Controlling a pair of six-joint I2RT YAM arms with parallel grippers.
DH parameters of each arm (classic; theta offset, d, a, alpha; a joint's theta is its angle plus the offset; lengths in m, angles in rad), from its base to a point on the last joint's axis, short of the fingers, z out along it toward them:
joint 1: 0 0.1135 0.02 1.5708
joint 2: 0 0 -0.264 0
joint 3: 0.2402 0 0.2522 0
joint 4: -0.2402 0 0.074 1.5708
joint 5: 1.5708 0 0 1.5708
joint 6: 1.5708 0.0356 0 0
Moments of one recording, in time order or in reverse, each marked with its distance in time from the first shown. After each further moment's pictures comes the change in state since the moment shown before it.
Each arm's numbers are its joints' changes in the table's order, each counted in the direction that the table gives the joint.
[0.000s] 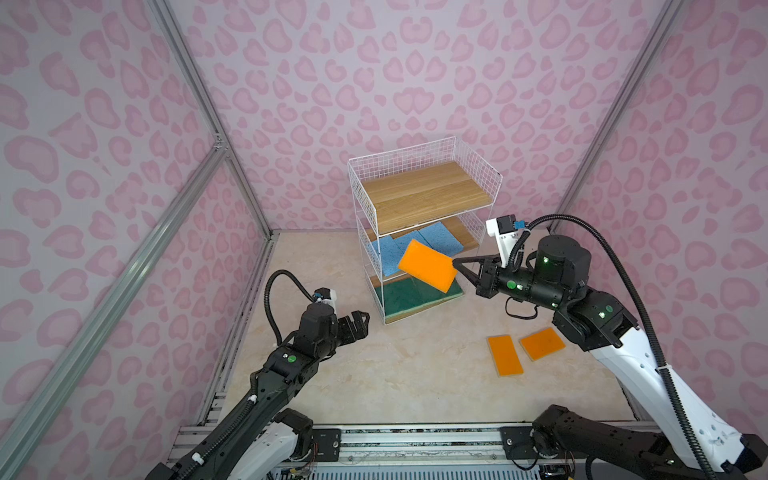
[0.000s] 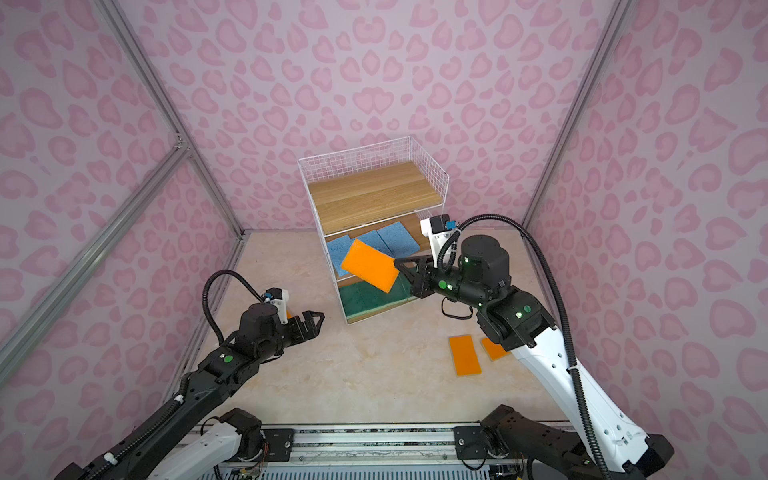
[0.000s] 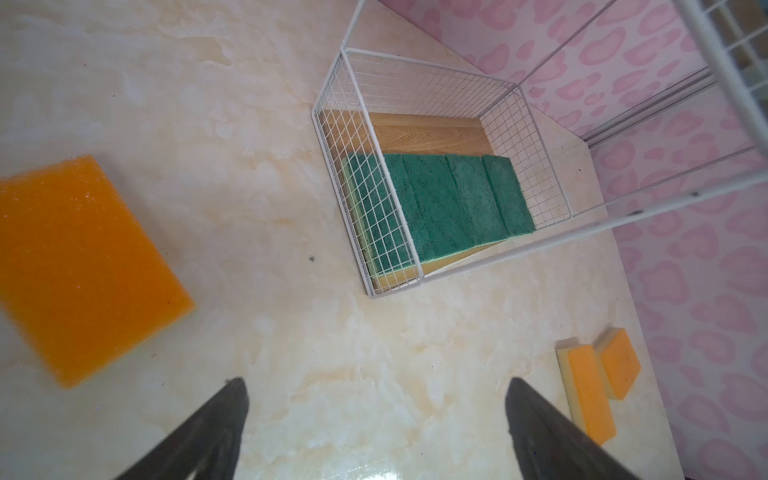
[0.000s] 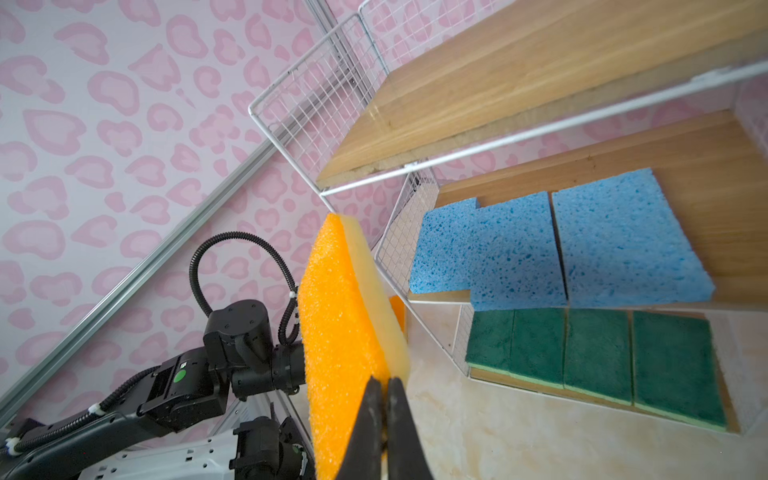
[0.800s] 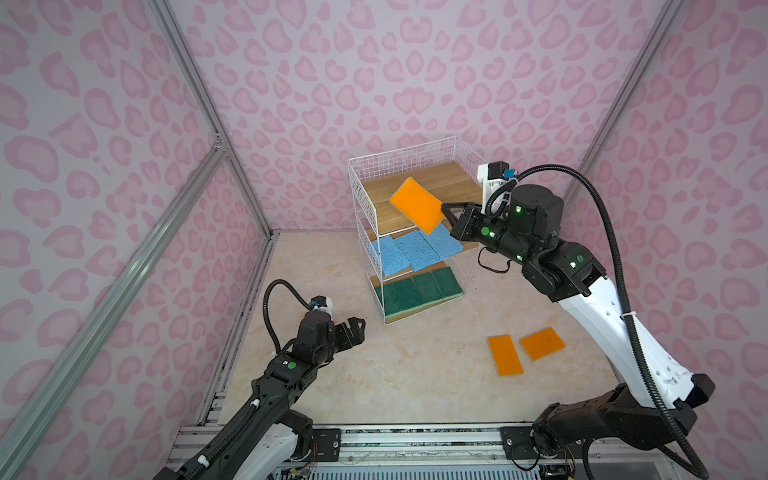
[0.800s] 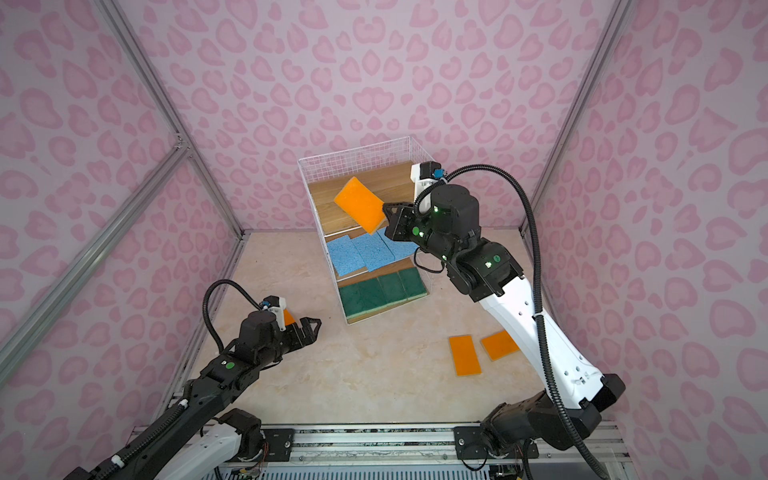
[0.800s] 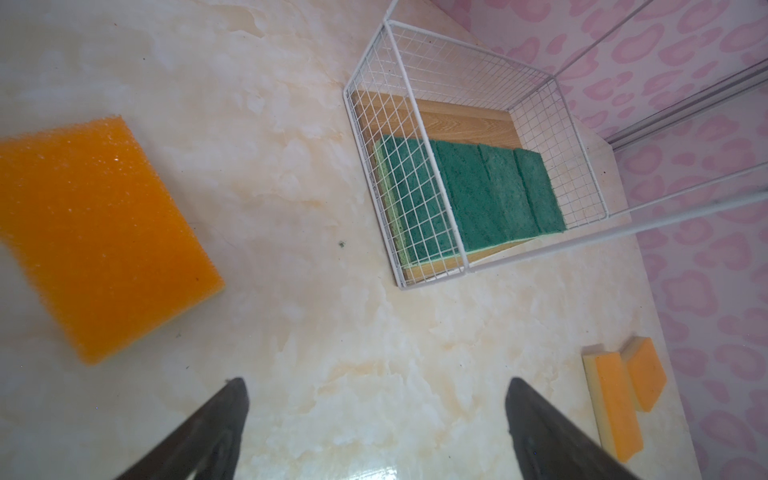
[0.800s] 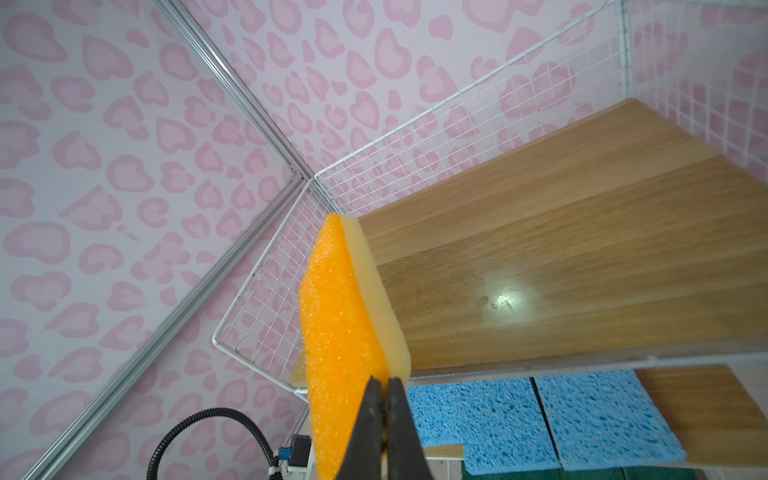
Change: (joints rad) left arm 0.038 0.035 -0.098 0.051 0.006 -0.014; right arm 0.072 -0.352 0.447 -0.012 0.305 0.092
